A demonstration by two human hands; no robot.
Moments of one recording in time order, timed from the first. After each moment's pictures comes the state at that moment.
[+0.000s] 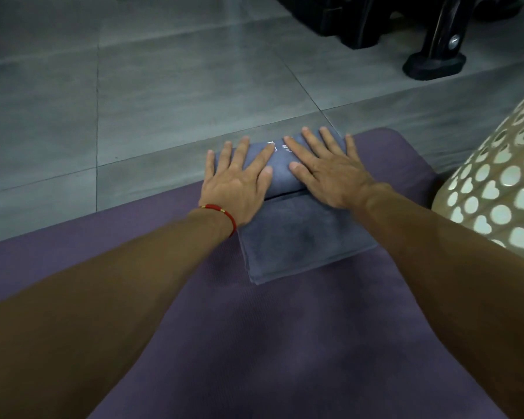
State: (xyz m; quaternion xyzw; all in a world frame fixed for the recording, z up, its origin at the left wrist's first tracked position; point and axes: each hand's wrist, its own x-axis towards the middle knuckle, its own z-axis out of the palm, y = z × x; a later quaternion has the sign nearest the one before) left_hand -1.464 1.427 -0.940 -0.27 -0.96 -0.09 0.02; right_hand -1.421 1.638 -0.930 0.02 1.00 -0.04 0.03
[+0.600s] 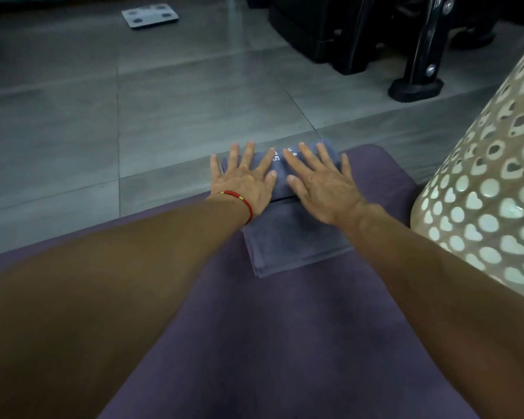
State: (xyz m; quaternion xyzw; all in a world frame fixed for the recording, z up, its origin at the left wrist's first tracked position) left_hand -1.440 1.431 -0.870 -0.24 -0.97 -0.02 -0.06; right_hand -1.371 1.598 -0.876 0.03 1.00 -0.07 0.00
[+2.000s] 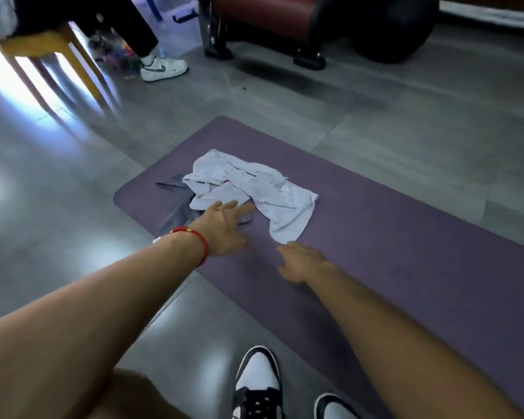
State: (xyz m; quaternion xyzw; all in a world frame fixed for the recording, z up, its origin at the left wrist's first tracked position) left_hand -1.009 0.708 -0.695 0.24 -0.93 -0.20 -0.20; right_hand -1.127 0.850 -0.837 -0.40 0.86 0.03 0.31
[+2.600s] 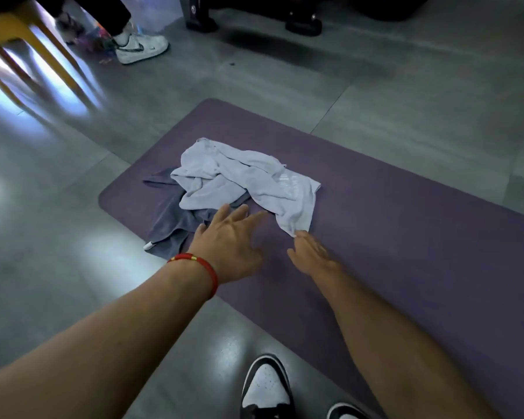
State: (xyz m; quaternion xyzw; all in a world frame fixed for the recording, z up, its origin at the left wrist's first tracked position) left_hand -1.029 0.724 -0.713 0.20 -0.95 -0.18 -0.18; right_hand -1.174 0.838 -0.931 -0.32 0.91 -0.09 0.25
